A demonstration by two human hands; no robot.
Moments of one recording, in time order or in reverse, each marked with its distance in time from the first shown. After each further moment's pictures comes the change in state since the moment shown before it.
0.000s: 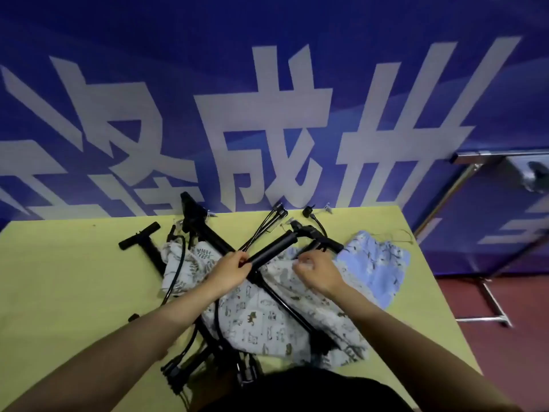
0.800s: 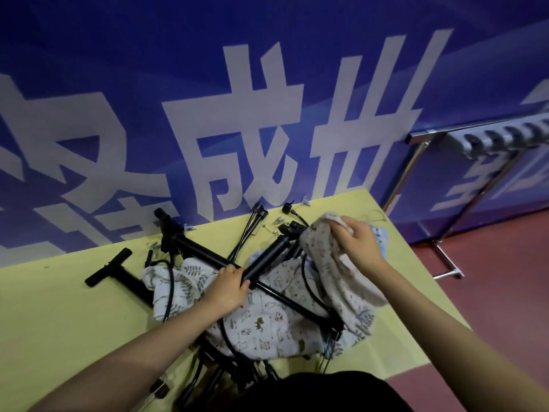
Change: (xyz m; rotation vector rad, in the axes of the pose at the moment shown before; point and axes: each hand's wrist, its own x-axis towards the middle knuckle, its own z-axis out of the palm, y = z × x) left_hand 0.015 -0.035 0.005 0.400 -0.164 0.264; right_hand -0.049 -0.062 -0.073 0.346 0.452 0.107
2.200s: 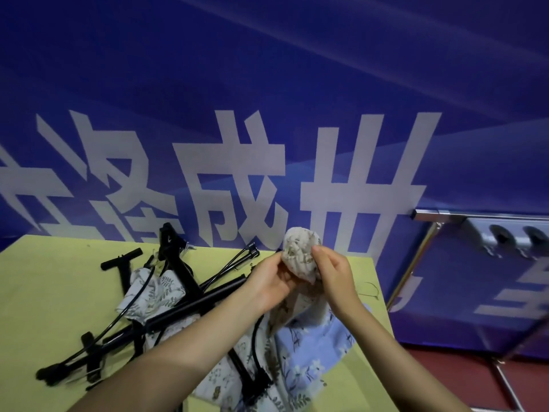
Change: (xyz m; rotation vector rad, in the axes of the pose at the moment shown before) left_hand 0.028 0.297 -0.082 -2.087 0.216 -0.251; right_hand 0.058 0.006 -0.105 0.529 -0.282 -0.197
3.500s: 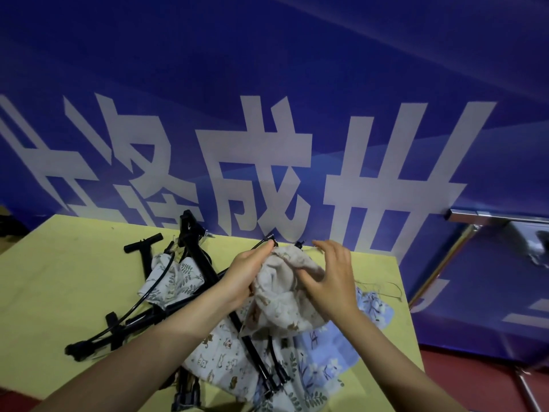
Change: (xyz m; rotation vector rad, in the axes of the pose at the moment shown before) left_hand -0.018 0.041 -0.070 0.485 0.118 0.216; right_hand 0.010 0.061 0.022 -0.765 -0.010 -0.240
